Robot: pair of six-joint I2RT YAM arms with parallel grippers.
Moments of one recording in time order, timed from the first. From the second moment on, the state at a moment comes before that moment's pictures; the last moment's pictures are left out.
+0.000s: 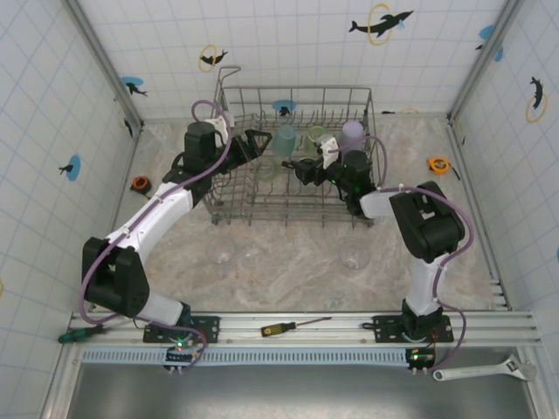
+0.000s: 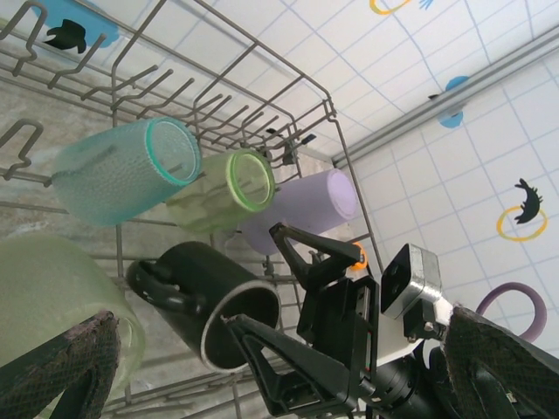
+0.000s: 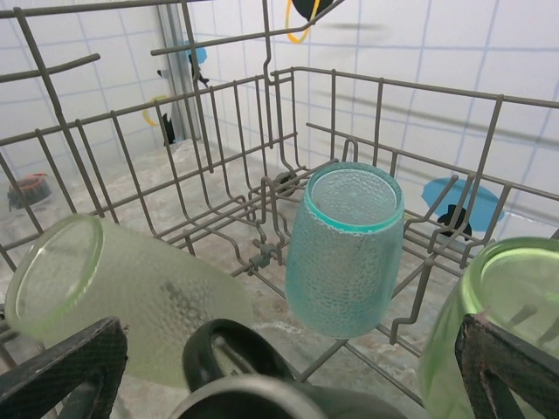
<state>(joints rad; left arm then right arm) -0.37 1.47 1.14 -0.02 0.43 -0.73 0.45 1.93 0.95 0.88 -0.36 0.00</state>
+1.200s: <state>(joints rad) -0.35 1.30 1.21 -0.39 0.04 -0.68 0.46 1.48 1.02 0.48 -0.22 0.30</state>
